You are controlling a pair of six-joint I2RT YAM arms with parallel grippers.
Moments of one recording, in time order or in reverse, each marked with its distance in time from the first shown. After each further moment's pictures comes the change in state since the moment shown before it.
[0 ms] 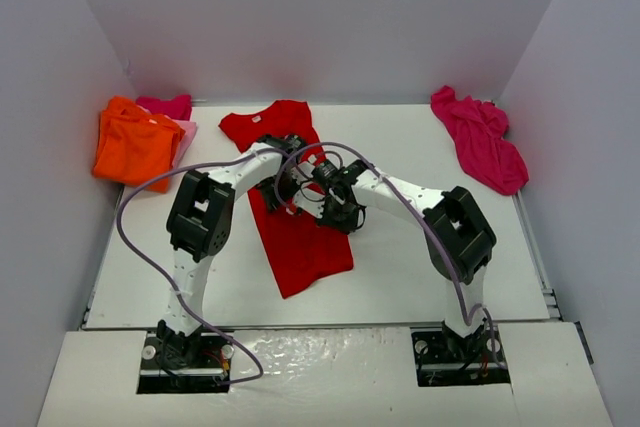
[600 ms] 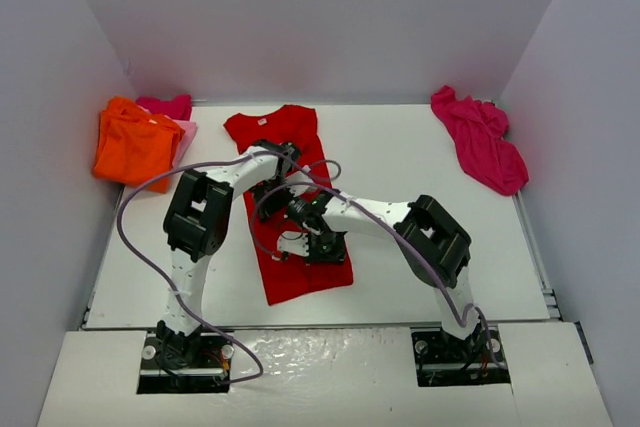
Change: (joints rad) left arm 0.024 -0.002 -0.074 -0.039 0.016 0.036; right arm 0.174 0.105 -0.022 -0.077 0.005 -0.047
